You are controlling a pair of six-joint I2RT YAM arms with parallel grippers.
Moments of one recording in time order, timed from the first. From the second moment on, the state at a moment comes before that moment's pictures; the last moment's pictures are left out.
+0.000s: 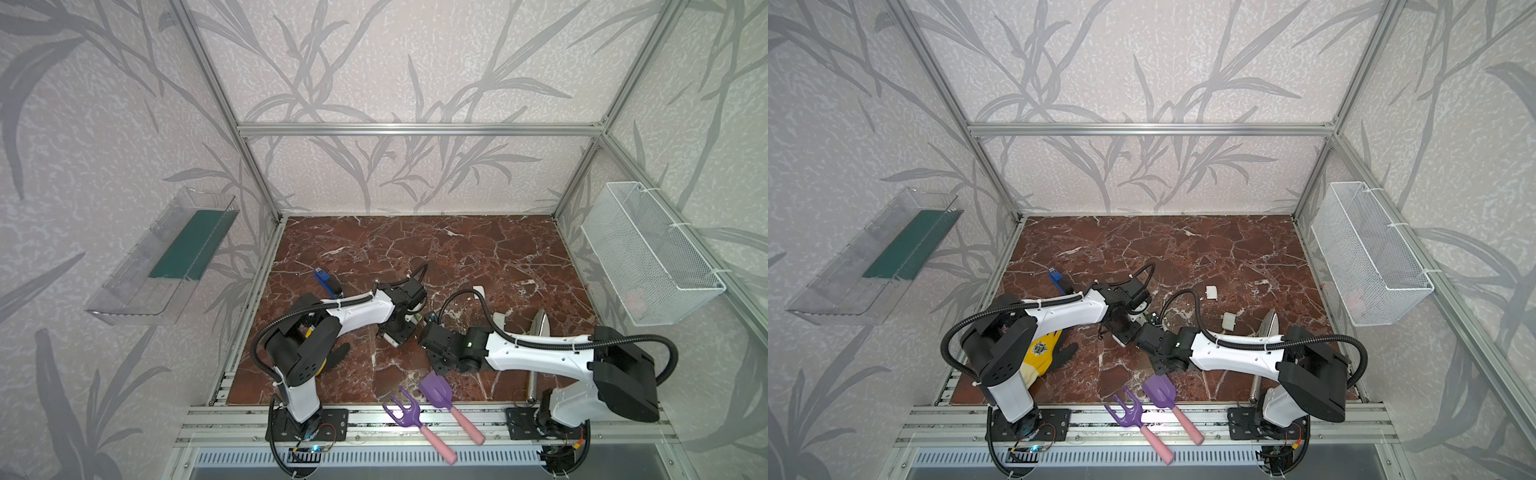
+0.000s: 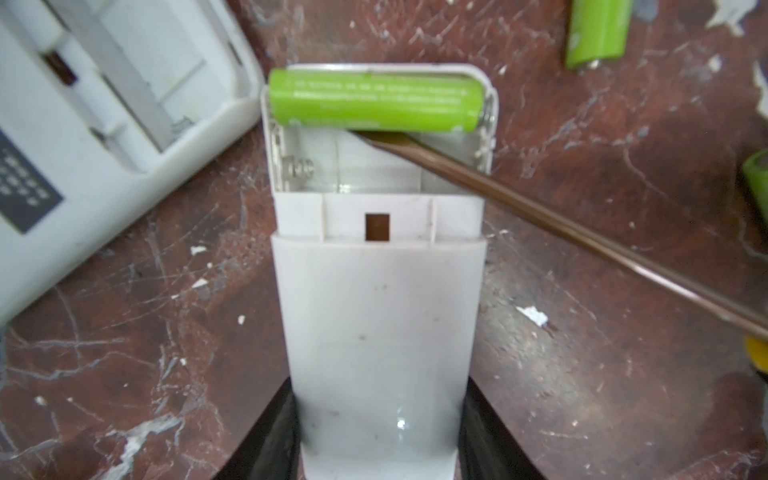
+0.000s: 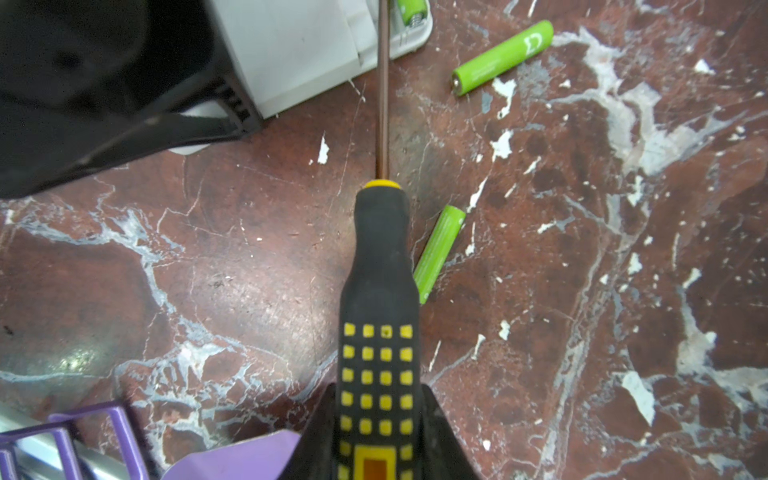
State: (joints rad) left arm -0.78 1.78 1.08 -0.73 -0.04 -0.09; right arm 1.14 1.50 0.85 -0.58 0.23 0.66
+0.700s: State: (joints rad) left arm -0.78 1.77 1.08 -0.72 -0.04 -0.11; right arm 1.14 1.45 0.75 -0.44 0.24 0.66
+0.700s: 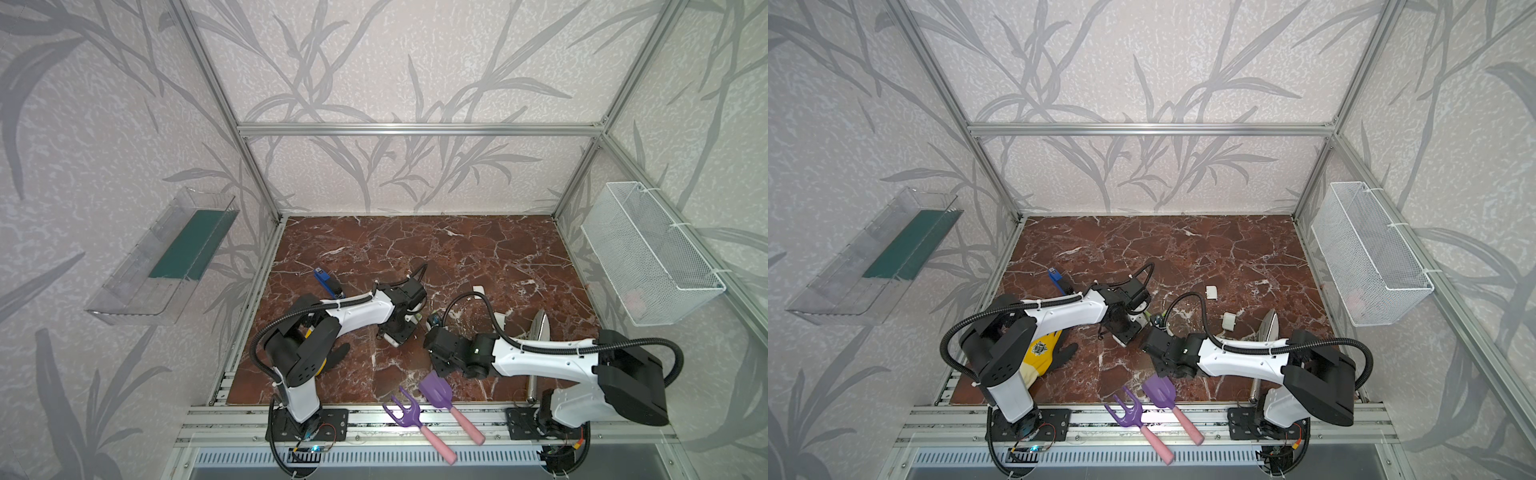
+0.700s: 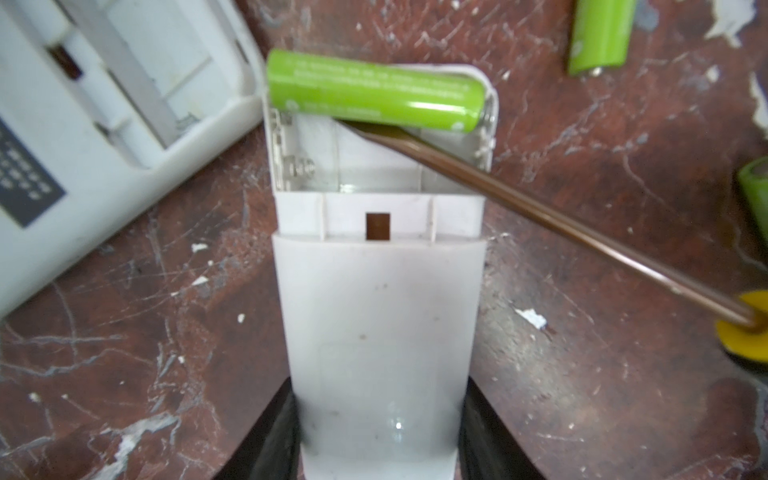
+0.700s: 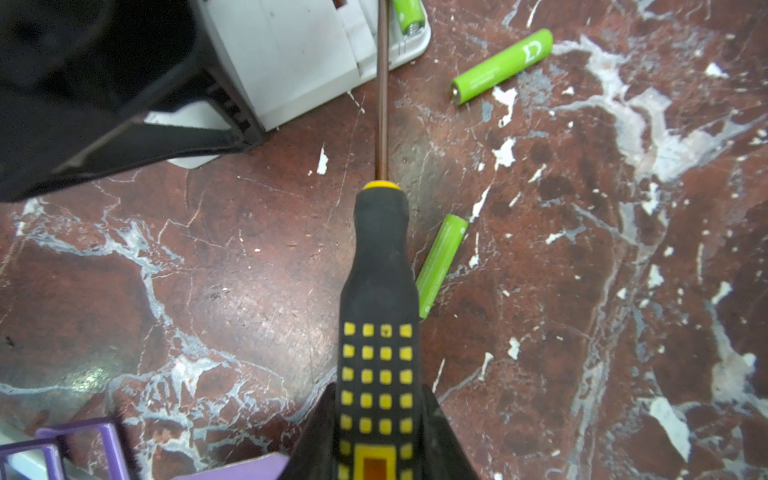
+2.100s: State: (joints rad) left arm -0.77 1.71 1.05 -0.66 -0.01 -0.14; right arm 1.03 1.15 0.65 -0.47 0.33 0.58
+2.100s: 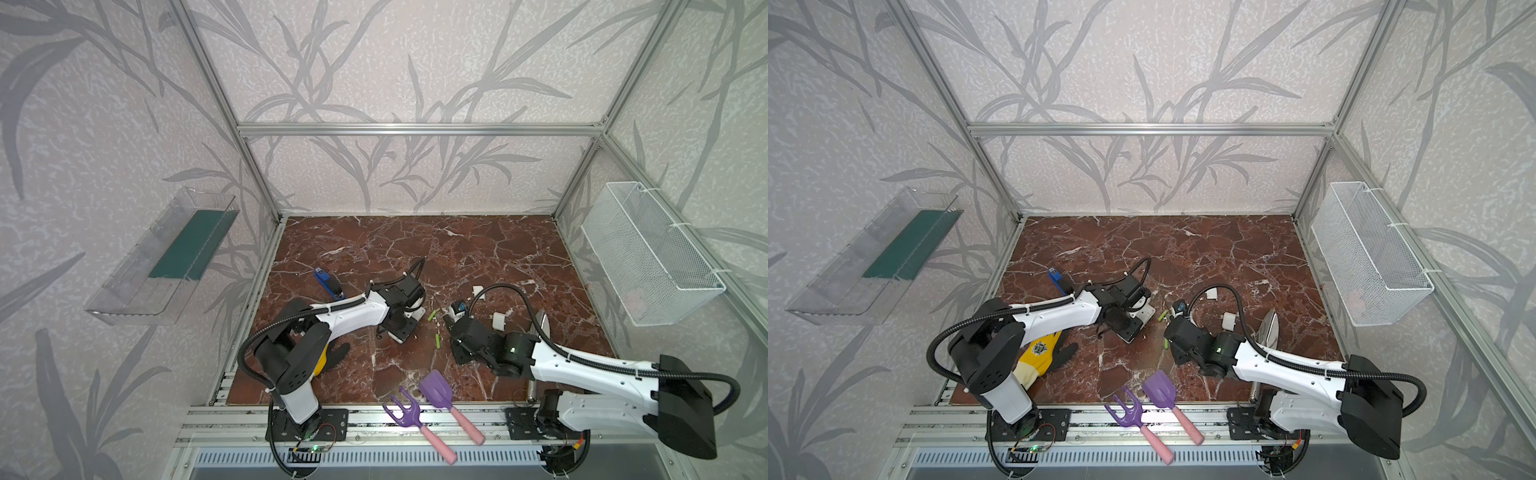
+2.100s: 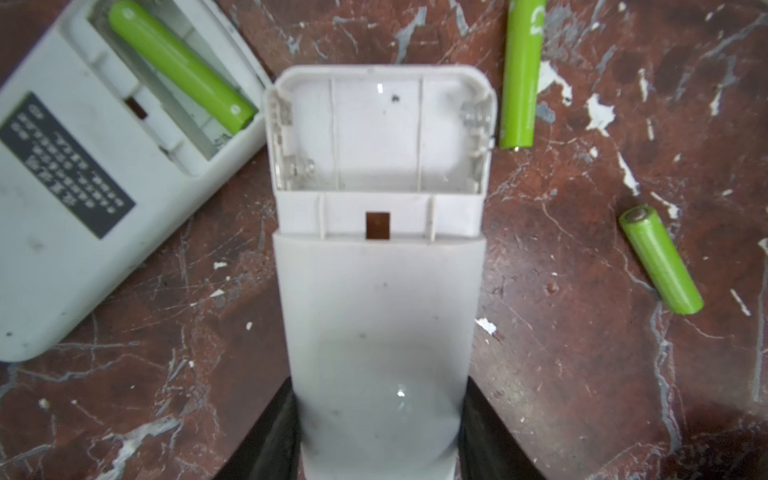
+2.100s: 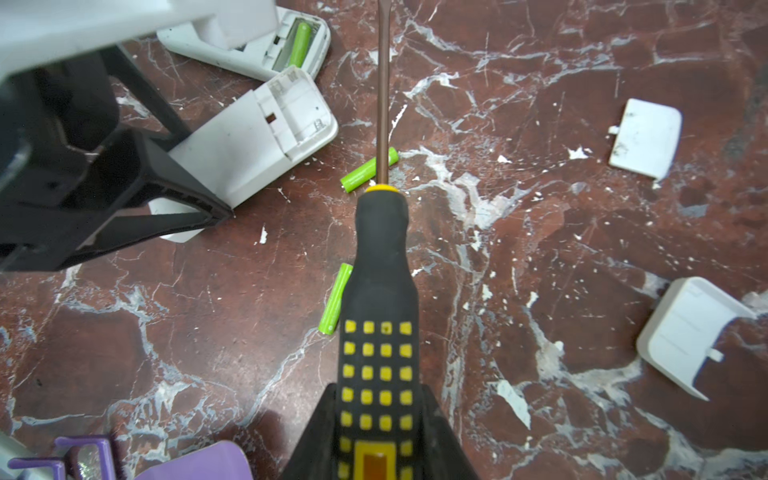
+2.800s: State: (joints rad) left arm -0.76 1.76 1.08 -0.73 0.01 -0.13; right arm 0.98 1.19 0.65 -0.48 0.30 0.51
